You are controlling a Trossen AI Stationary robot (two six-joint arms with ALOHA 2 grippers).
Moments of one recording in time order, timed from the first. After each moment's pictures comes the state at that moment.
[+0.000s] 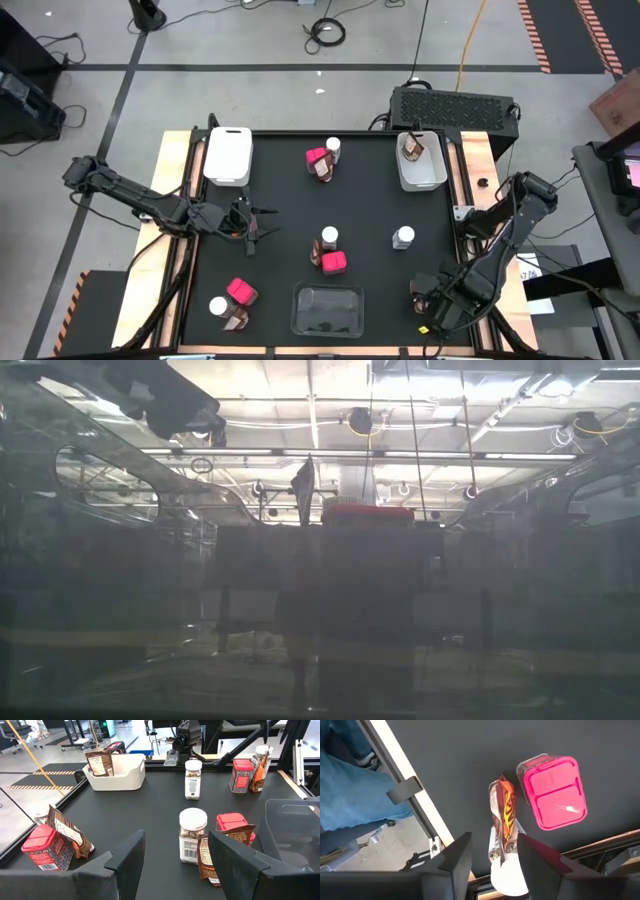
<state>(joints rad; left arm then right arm) -0.32 0.92 0.48 0.15 -0.45 -0.07 0.88 1.56 1.35 -1.24 -0.08 1.36</state>
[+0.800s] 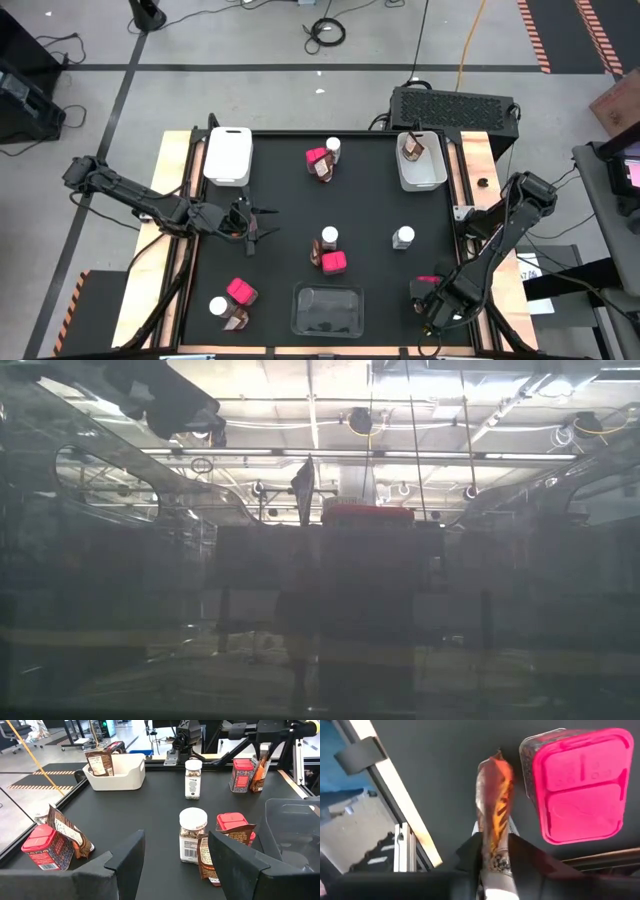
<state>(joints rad) -0.32 0.92 0.48 0.15 -0.45 -0.07 0.88 1.56 1.13 -1.06 -0.19 1.20</state>
